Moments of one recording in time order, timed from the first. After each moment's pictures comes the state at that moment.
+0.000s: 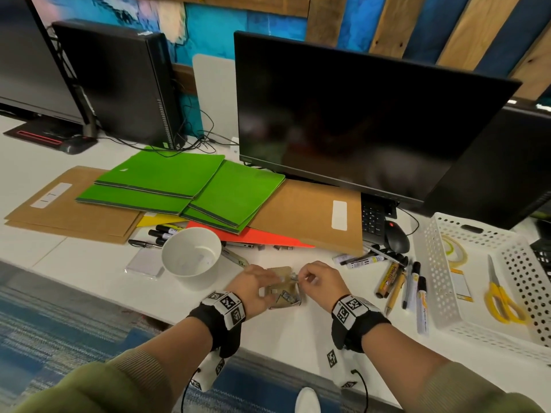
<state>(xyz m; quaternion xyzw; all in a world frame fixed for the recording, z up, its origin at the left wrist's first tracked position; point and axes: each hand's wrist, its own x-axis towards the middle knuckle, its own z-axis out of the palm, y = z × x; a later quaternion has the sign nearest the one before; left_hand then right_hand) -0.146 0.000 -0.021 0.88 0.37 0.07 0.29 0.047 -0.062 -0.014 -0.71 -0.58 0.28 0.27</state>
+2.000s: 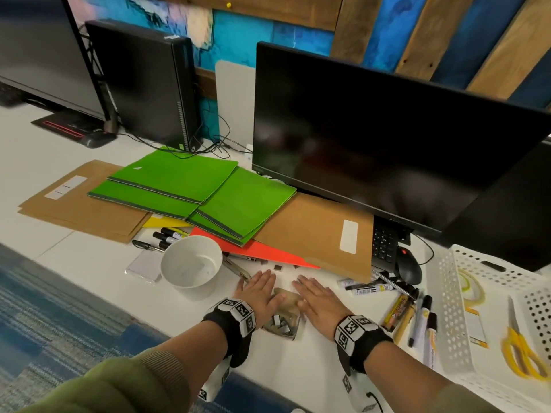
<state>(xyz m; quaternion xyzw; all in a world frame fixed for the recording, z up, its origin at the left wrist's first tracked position) -0.114 0.008 -0.013 0.82 0.49 -0.13 0.28 0.070 -0.043 -0.027 -0.66 -0.70 0.28 -0.03</state>
